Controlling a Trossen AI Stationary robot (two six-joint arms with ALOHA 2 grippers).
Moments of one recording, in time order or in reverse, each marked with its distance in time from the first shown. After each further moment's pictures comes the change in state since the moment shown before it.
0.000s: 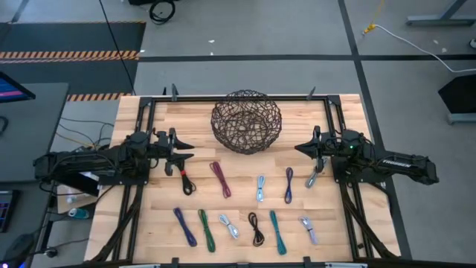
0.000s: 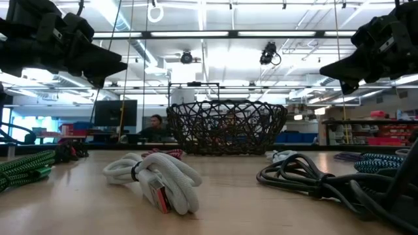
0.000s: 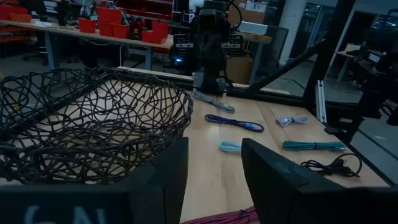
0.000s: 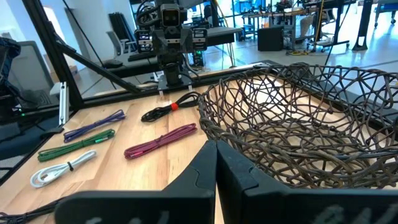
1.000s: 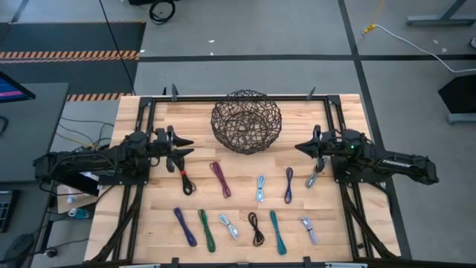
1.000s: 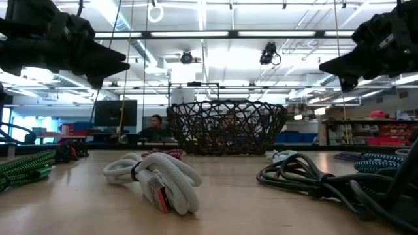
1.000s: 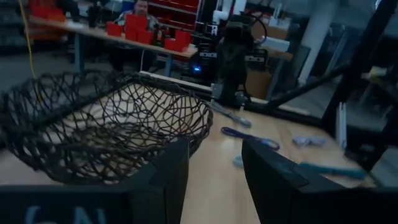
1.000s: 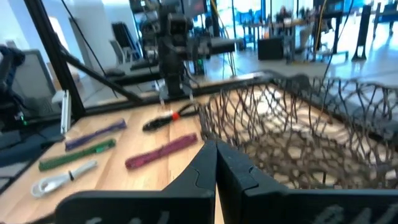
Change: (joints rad) left arm 0.000 0.000 0.000 0.029 -0.098 -0.102; right arm 0.000 0.000 0.000 0.052 0.000 0.001
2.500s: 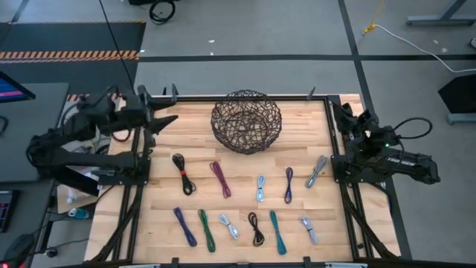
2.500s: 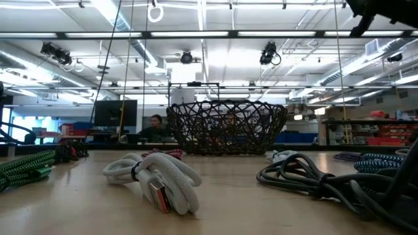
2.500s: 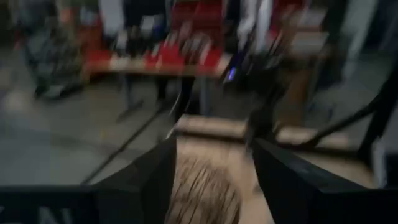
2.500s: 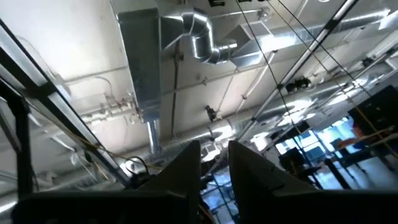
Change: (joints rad) left arm -0.075 0.281 1.099 -0.908 -0.233 0.235; right arm -0.001 0.046 0.145 0.671 0.341 0.231
